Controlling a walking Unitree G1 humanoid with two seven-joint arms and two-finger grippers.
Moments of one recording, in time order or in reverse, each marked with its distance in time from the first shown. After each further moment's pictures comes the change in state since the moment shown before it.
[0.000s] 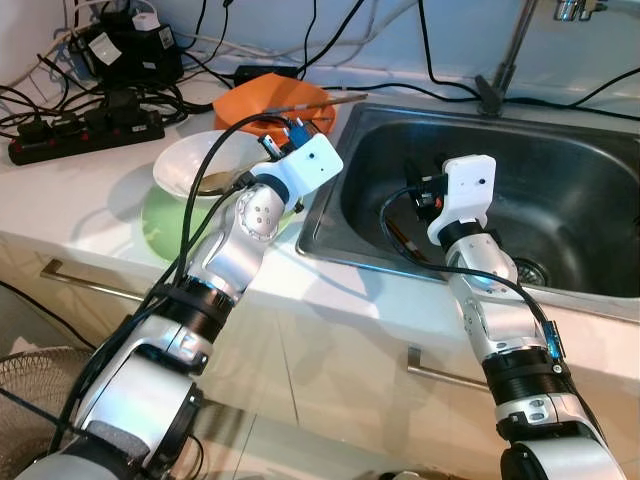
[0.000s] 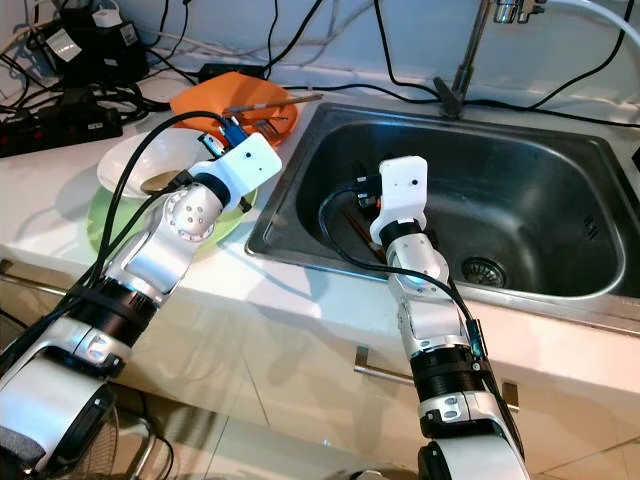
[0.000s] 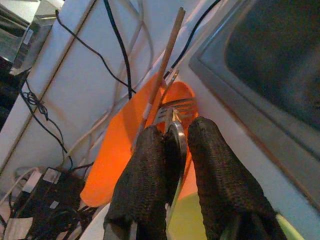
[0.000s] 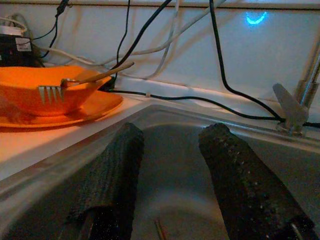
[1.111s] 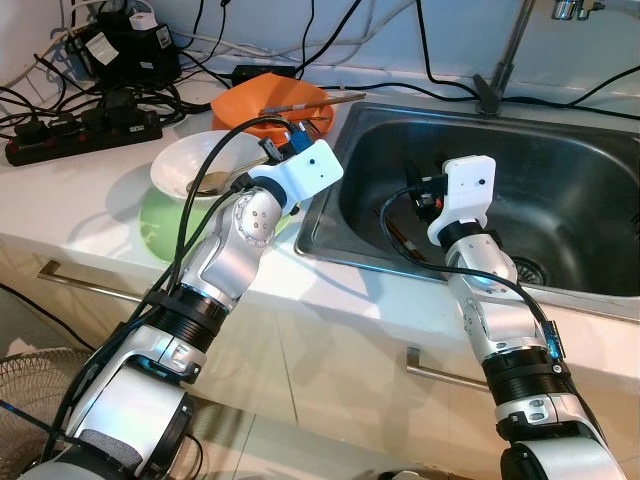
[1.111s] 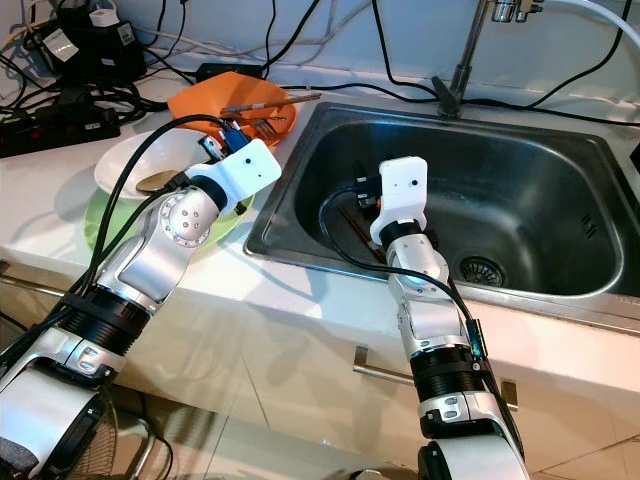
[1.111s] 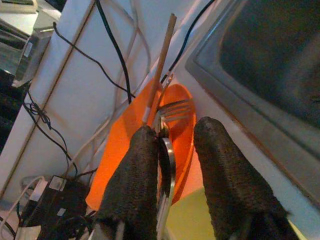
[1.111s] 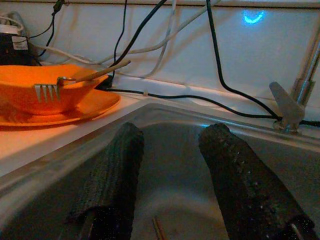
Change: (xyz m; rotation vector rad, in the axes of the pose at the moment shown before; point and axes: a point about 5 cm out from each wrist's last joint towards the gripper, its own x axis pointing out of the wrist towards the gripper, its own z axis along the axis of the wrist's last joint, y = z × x) left arm -0.007 0.000 0.001 0.055 -0.015 -0.015; right arm 0.000 0.000 0.000 -0.001 0.002 -0.002
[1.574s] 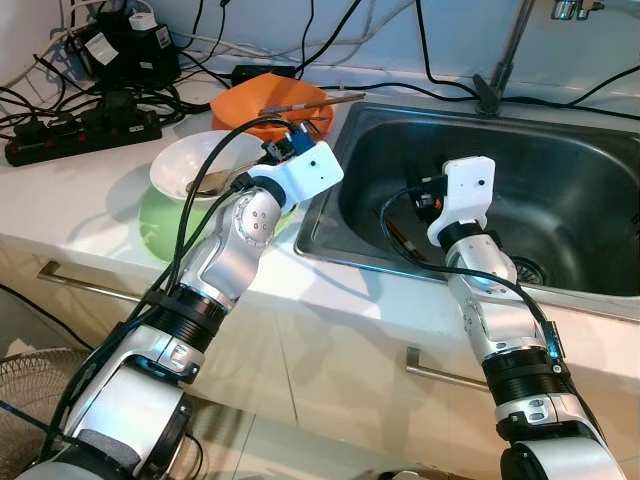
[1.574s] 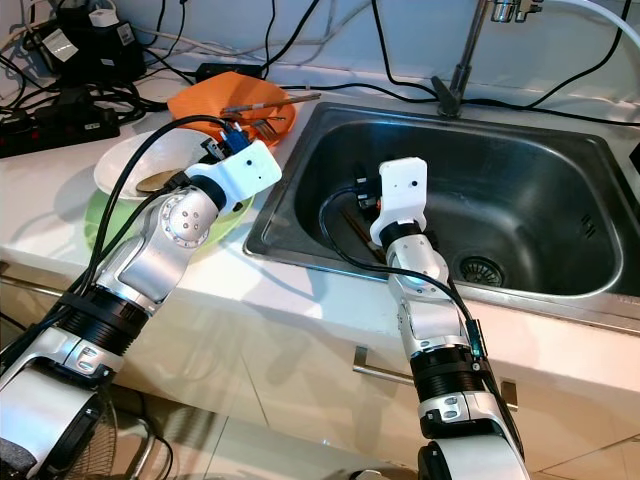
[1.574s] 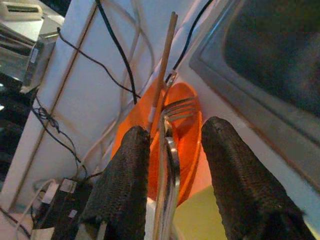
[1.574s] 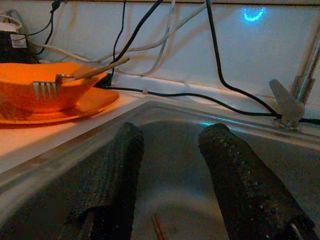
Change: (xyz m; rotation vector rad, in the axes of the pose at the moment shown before) left arm 0.000 0.001 -0.002 0.059 0.014 0.016; right arm 0.000 0.000 -0.001 0.001 0.006 0.000
